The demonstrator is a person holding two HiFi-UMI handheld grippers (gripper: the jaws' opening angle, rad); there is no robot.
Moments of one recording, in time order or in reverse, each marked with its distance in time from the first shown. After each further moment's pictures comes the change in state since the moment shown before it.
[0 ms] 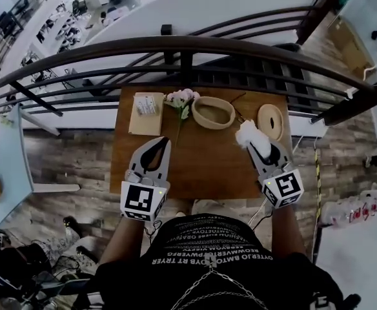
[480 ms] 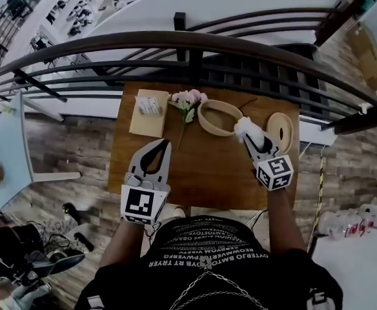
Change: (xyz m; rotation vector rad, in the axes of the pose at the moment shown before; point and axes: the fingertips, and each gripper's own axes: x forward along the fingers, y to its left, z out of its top) left arm 0.046 0.025 -0.013 -0.012 0.077 0.076; right arm 0.112 -0.056 -0.091 0.129 0.152 0.077
